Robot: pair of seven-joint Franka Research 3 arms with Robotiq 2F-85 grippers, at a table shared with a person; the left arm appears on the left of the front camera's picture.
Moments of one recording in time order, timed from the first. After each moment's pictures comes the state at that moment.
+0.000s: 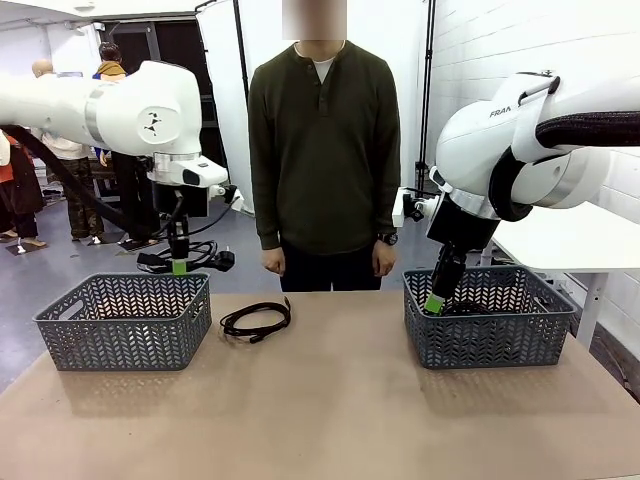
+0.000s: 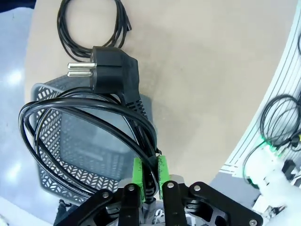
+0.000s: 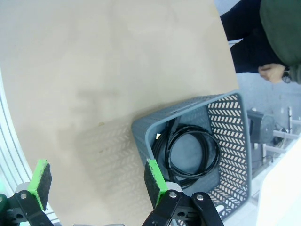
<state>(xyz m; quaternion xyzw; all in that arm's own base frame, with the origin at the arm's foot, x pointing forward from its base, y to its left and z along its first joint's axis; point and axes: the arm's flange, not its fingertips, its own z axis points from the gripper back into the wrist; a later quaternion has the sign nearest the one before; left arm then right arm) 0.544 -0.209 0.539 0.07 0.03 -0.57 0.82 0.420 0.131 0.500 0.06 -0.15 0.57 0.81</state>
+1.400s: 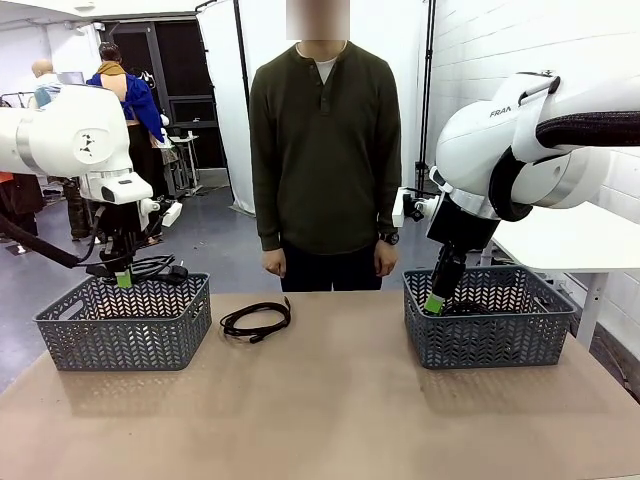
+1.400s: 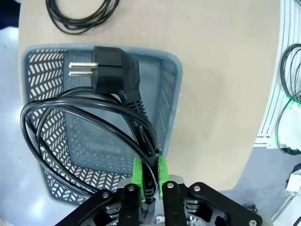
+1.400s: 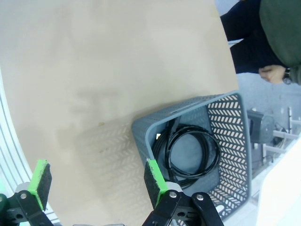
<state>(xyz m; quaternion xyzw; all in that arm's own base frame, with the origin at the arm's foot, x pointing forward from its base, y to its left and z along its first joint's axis) 0.559 -0.088 0.509 0.03 0.00 -0.66 0.75 0.420 0.131 0.500 0.06 -0.15 0.57 0.81</state>
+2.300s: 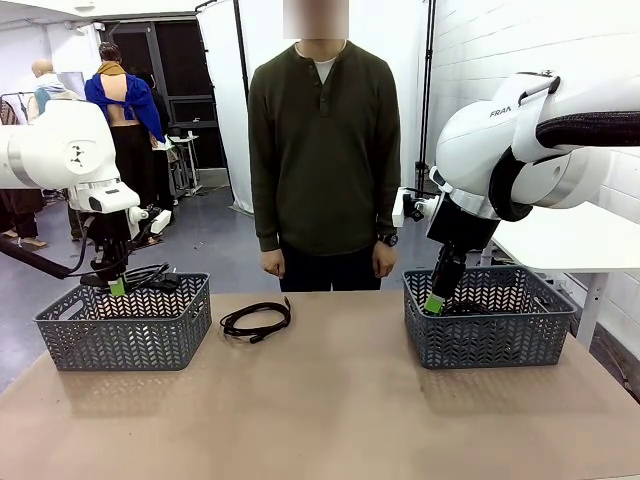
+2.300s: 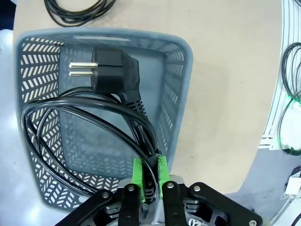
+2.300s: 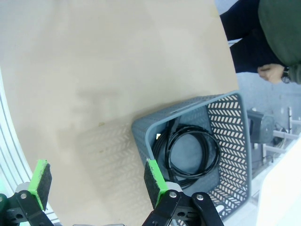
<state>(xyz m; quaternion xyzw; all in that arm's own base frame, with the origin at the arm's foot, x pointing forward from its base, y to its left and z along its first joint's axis) 0.571 -0.062 0.487 0.01 0.00 -0.65 0.76 0.420 0.131 0.500 0.06 -0.15 0.57 0.81</state>
